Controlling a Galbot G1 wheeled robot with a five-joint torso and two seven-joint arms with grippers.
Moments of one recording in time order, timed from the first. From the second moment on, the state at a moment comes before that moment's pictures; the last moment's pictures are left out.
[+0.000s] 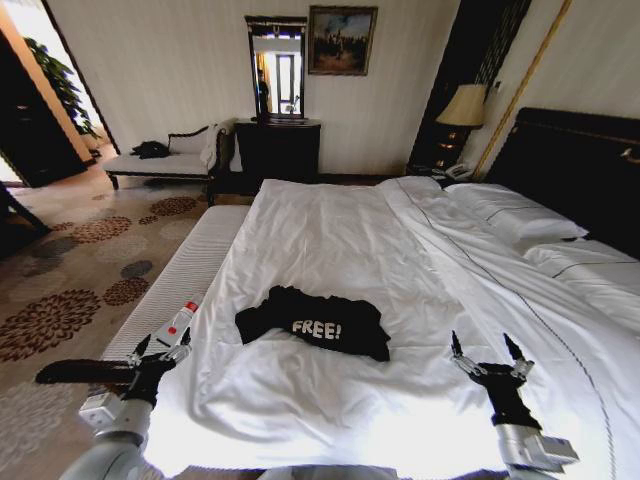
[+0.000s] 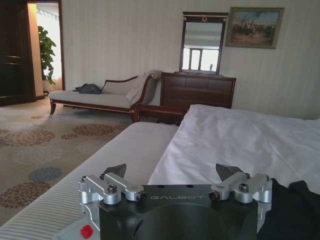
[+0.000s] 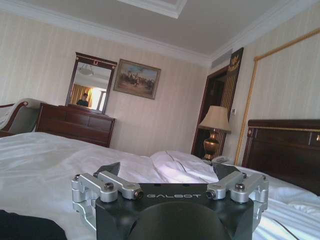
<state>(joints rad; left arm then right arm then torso) 1.86 -1.25 -0.87 -2.25 -0.56 0.09 -0.11 -1.90 1.46 0.96 2.18 0.19 0.30 -0.08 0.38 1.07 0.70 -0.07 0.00</state>
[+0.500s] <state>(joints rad) 1.85 -1.25 -0.86 -2.25 -0.55 0.09 -0.11 -1.90 1.44 0.95 2.18 0.18 0.30 -0.09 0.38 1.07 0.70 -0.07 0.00</state>
